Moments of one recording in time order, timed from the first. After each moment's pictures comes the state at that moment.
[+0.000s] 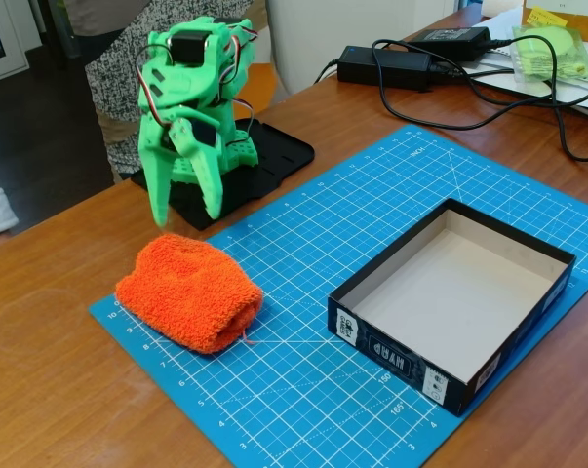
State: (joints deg) arm 50.7 185.4 166.5 60.9 -57.0
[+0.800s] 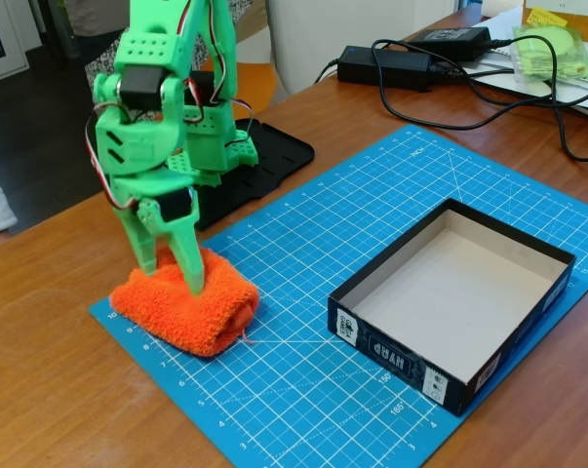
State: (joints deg) arm 56.0 101.6 132.7 39.7 -57.3
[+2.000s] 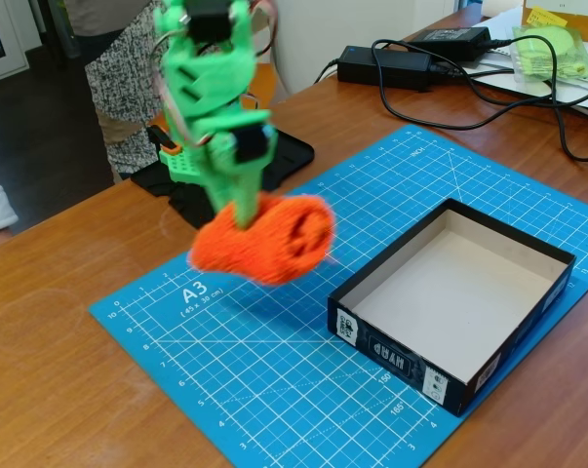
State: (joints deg) arm 27.6 107.9 103.6 71.1 -24.2
